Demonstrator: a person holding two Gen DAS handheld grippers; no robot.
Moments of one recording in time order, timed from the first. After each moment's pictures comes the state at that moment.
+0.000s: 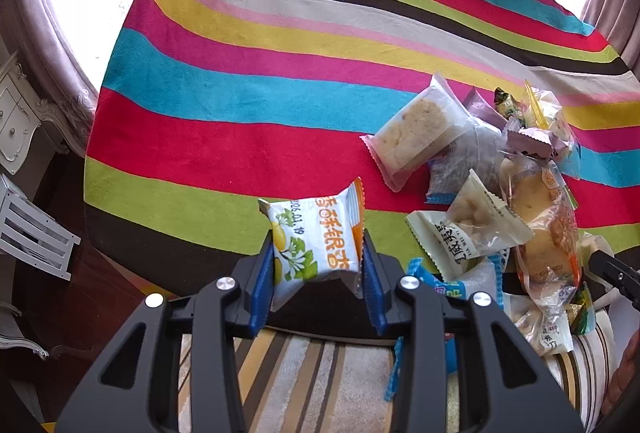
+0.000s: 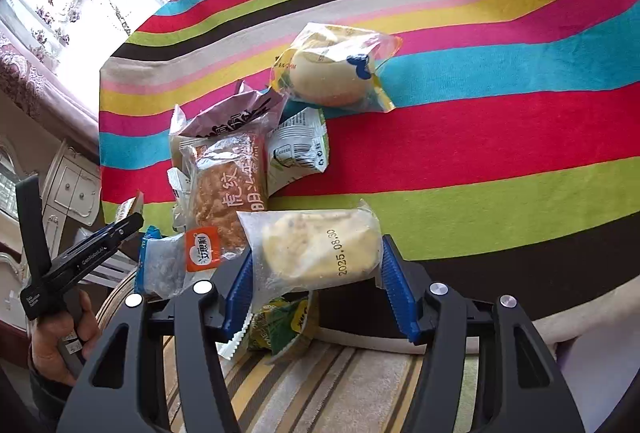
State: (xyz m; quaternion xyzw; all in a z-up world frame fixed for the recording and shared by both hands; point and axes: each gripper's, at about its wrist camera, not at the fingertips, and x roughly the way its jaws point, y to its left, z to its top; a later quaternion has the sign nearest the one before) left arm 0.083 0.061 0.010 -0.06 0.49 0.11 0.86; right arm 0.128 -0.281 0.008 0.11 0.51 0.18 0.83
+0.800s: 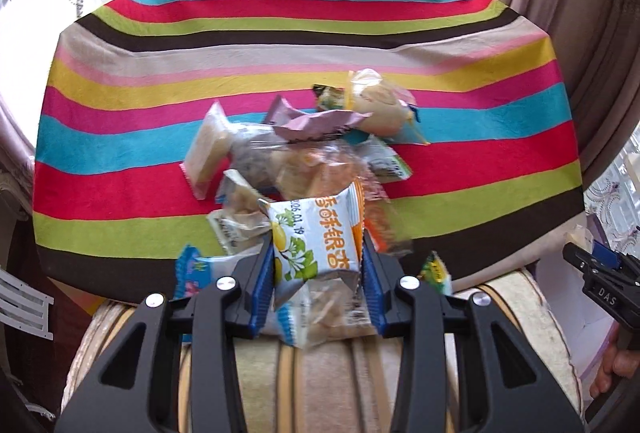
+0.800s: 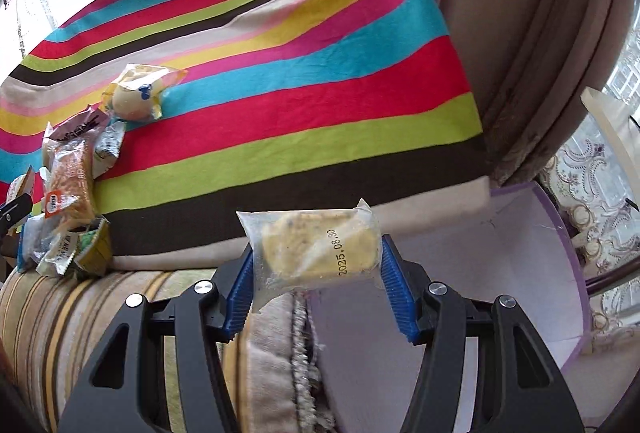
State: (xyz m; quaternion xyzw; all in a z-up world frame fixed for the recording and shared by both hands) left arm 0.072 -0.092 0.047 -0.01 0.46 -0.03 0.89; right arm 0.048 -0.414 0.021 0.03 0.49 -0.07 0.87
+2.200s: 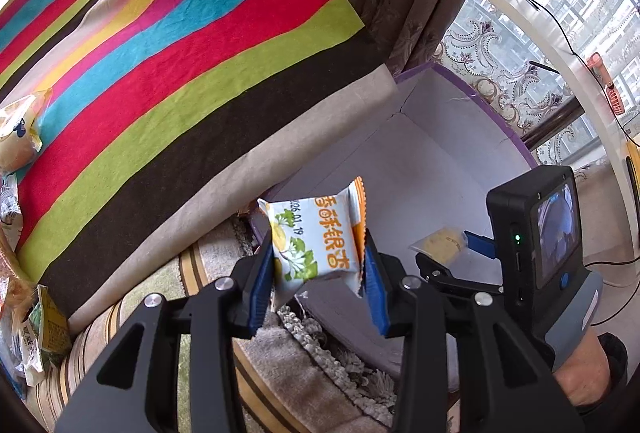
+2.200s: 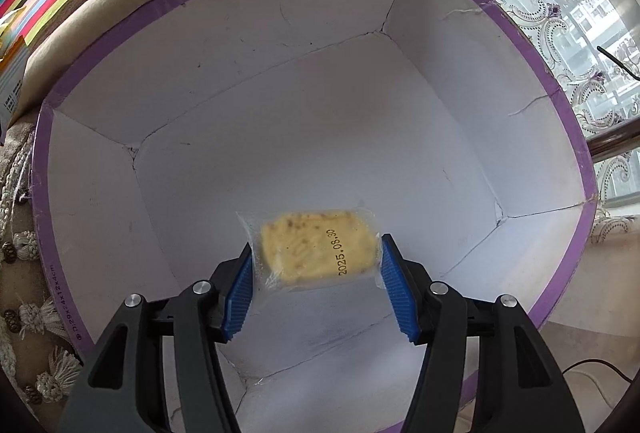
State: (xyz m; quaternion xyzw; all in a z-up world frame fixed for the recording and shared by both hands) left arm 0.057 -0.358 -0.009 0.11 0.55 -0.30 0.77; right arm -0.022 -0.526 -0.107 0.09 0.63 -0.17 0.75
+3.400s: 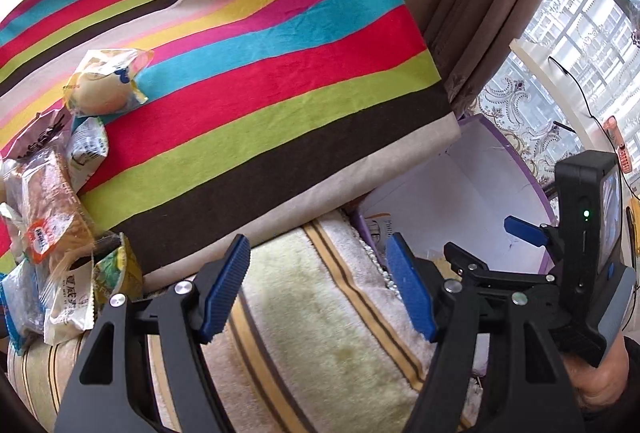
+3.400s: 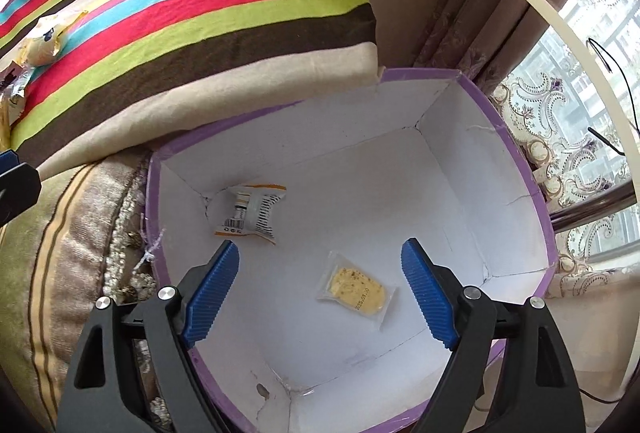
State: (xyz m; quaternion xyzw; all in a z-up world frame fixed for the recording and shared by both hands) left arm 0.059 -0.264 0.017 0.04 0.52 -0.23 0.82; right arm 0.010 -0.470 -0.023 0.01 0.57 -0.14 0.81
